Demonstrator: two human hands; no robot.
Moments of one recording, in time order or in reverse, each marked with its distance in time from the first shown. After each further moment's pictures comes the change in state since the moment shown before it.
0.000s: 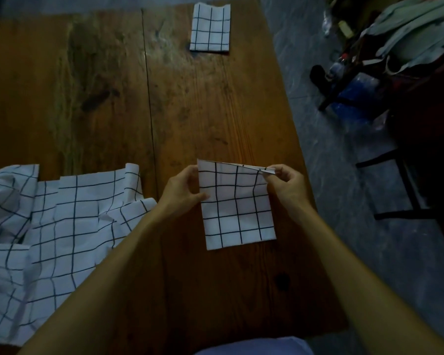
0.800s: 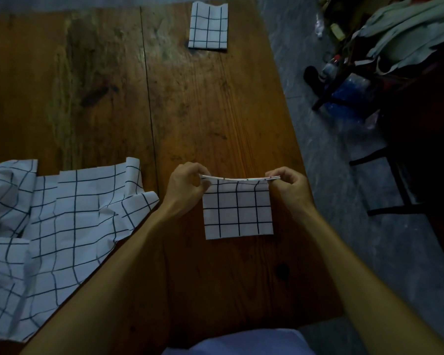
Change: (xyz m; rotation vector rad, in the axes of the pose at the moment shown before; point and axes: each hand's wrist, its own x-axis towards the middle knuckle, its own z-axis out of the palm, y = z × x) left_hand -0.011 0.003 0.009 0.090 0.196 0.250; right_hand -0.027 0.004 -0.006 0.016 0.021 -0.025
